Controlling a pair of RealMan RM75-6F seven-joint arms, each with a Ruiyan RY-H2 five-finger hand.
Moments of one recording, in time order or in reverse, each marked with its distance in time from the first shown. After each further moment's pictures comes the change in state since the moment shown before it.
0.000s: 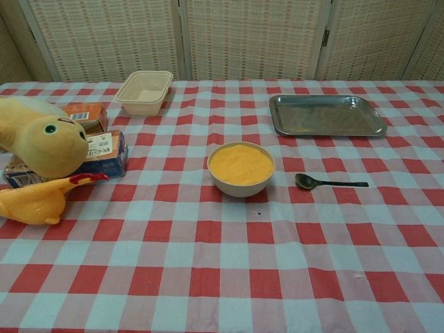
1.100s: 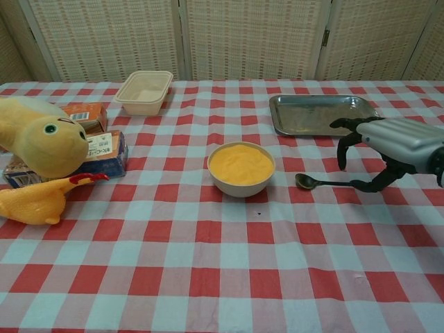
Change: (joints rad) left arm -0.044 0.032 0.010 -0.013 -0.073 -0.143 -0.112; right arm 0.435 -0.399 0.146 0.186 0.323 -0.523 -0.321
